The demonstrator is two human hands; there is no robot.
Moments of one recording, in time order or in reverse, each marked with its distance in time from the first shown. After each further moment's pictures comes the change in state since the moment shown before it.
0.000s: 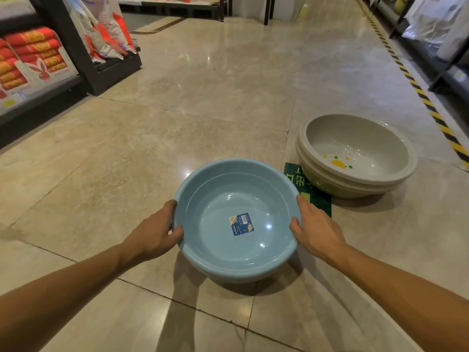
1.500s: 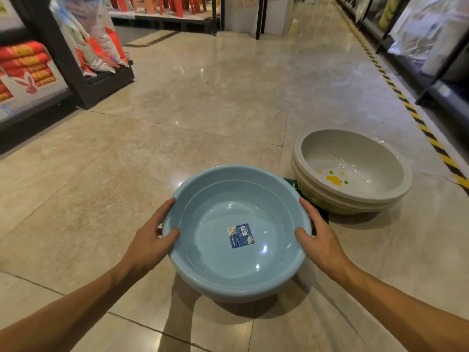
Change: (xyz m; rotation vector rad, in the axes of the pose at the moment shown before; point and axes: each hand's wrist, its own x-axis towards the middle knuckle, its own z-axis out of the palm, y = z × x) left_hand 0.025 0.006 -0.002 -0.549 0.158 -0.060; right_hand 0.007 0.007 -0.014 0.824 0.054 0.100
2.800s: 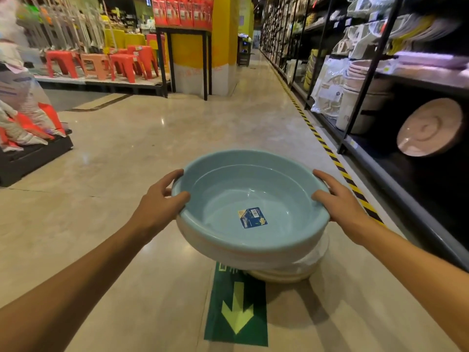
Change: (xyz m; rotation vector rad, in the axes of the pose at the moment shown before) left_hand 0.156 0.293 0.078 -0.166 -0.069 0.168; right_hand 0.116 -0.114 -0.274 0.046 0.272 0.019
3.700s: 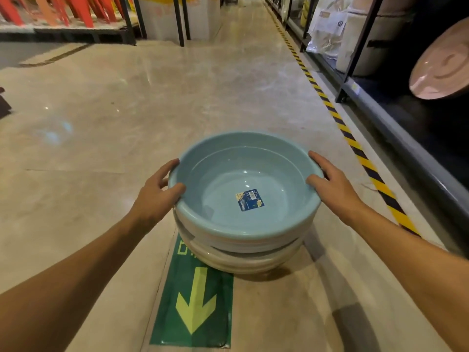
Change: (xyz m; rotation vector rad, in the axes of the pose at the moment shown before) left_hand 0.093 -0.094 0.175 0.027 -0.048 -0.091; right_hand 0.132 0.189 -0.022 -0.072 -0.003 0.009
